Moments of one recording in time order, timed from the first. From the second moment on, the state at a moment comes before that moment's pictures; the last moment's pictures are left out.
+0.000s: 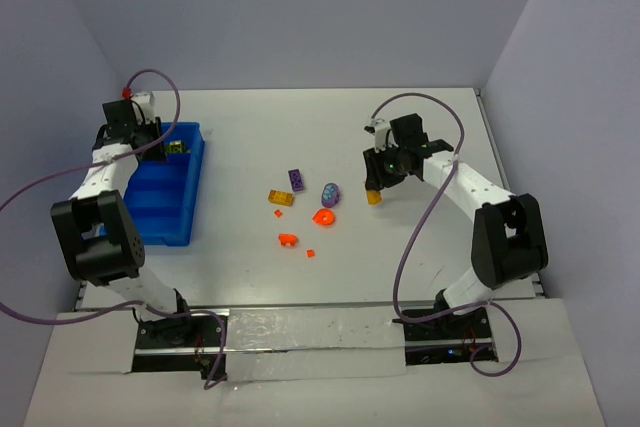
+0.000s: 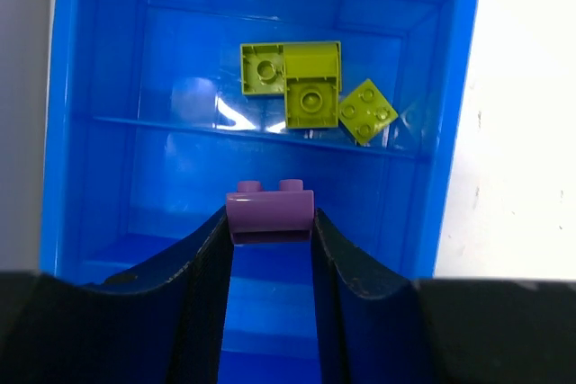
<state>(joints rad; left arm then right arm) 0.22 1.66 1.23 -0.33 0.08 0.08 0.28 1.56 1.10 -0.53 -0.31 -0.09</state>
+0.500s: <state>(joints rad) 0.22 1.70 1.23 -0.32 0.08 0.08 0.28 1.56 1.10 -0.53 -0.31 -0.08</state>
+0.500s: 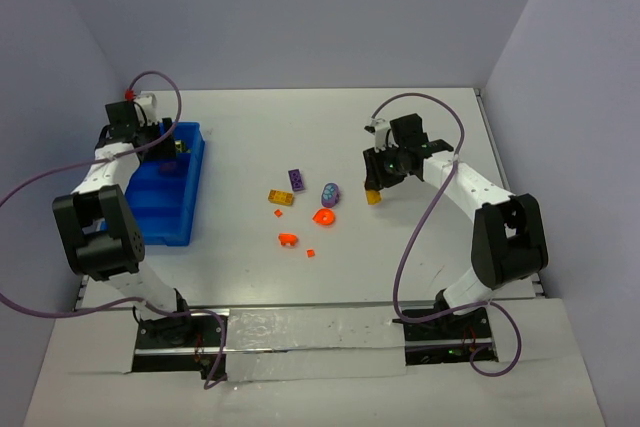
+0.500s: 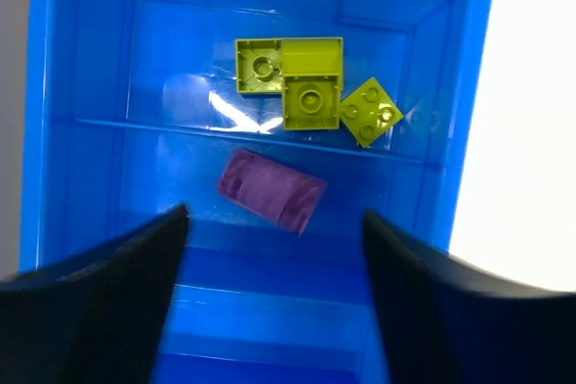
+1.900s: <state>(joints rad) -0.66 2.10 1.57 -0.56 -0.29 -0.59 0.13 1.56 1.10 -0.49 -0.30 -0.03</state>
